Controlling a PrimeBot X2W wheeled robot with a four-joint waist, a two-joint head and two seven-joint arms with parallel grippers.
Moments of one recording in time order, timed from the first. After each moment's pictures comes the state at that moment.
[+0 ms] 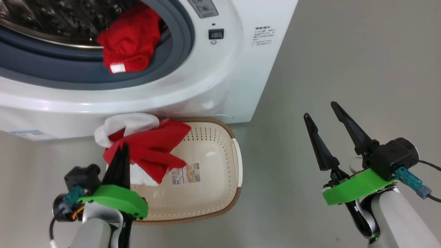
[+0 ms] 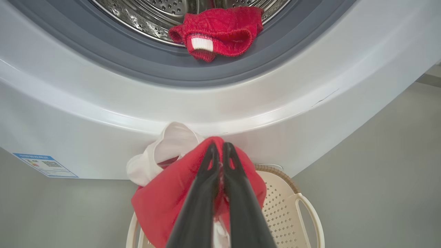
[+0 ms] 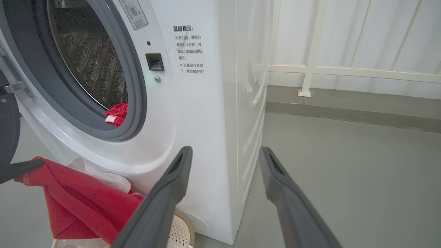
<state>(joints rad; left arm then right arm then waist) -0.37 0.08 -0.13 0.48 -0.37 0.01 -0.22 -0.27 -0.15 0.18 0.17 0.28 0.13 -0.26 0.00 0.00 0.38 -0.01</state>
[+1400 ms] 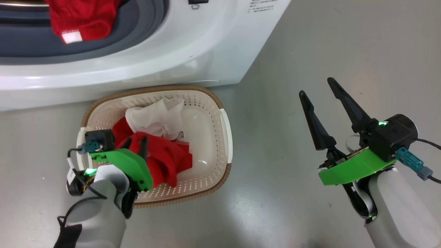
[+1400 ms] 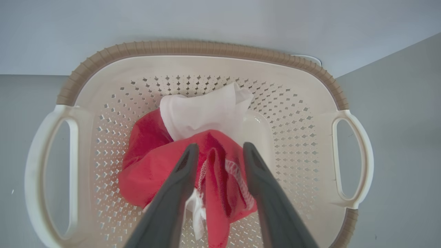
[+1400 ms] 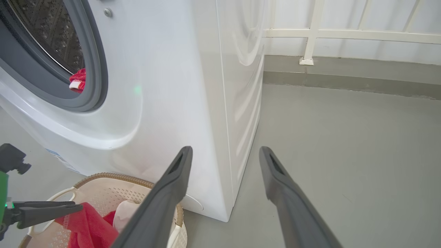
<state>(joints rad) -0.83 0.02 -0.26 1.26 -0.50 -0.12 -0.16 -0.38 -0.15 0.20 0.18 0.29 0.13 -0.26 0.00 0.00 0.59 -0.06</state>
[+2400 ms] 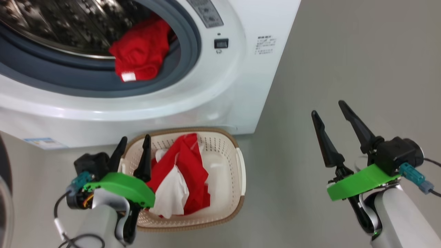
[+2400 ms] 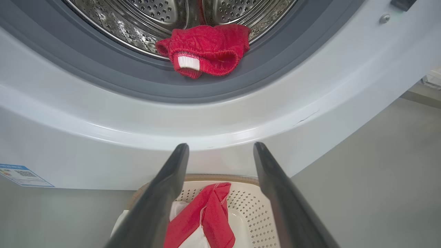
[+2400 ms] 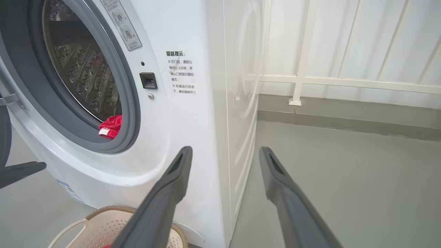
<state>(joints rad) -0.53 0.04 -0.16 0.75 -0.44 -0.09 -0.25 -0.29 -0.14 0.14 0.22 0.28 0.13 -0.26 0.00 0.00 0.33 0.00</state>
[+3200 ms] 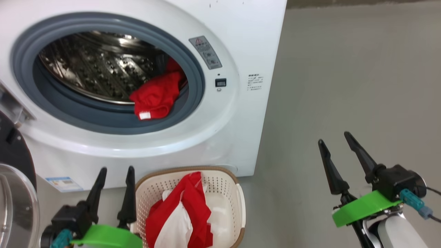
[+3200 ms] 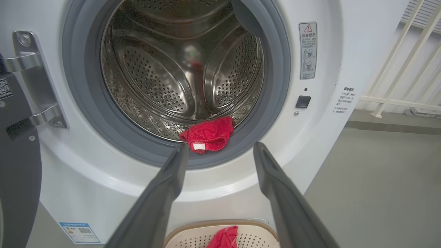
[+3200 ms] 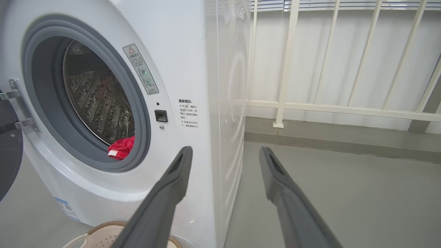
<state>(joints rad) -0.14 0.11 -0.10 0.22 -0.34 0.01 -0.23 -0.16 -0.12 0.09 0.23 0.25 0.13 -0.26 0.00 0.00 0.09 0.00</state>
